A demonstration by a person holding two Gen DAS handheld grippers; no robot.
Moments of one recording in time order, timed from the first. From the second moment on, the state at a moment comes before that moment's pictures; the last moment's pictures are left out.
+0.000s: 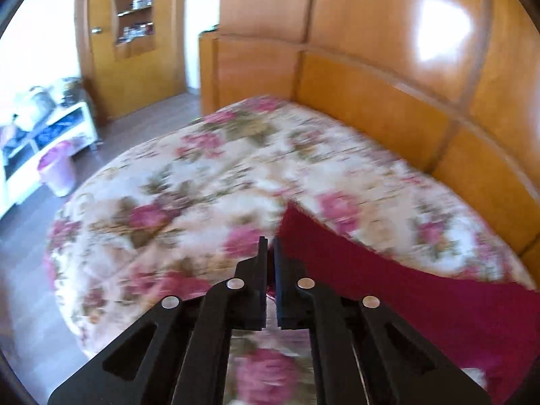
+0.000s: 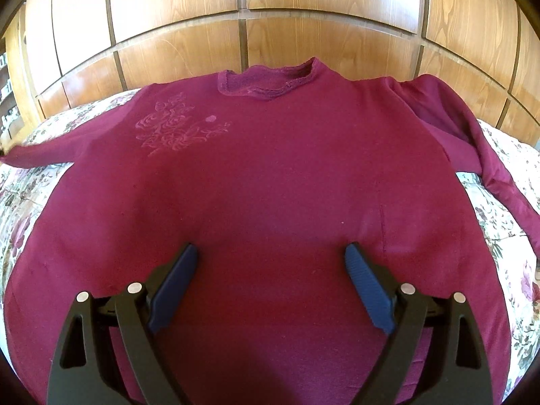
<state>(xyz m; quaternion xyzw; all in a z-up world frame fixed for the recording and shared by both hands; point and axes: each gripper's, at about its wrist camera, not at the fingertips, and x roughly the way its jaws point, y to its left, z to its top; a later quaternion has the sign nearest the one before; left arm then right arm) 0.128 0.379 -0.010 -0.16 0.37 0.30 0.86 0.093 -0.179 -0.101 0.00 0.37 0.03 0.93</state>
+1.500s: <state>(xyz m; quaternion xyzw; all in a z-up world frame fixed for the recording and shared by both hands) 0.074 -0.069 -0.079 0.01 0.41 -0.17 0.90 0.057 -0.481 -0.110 0.01 0.42 -0.25 0.87</state>
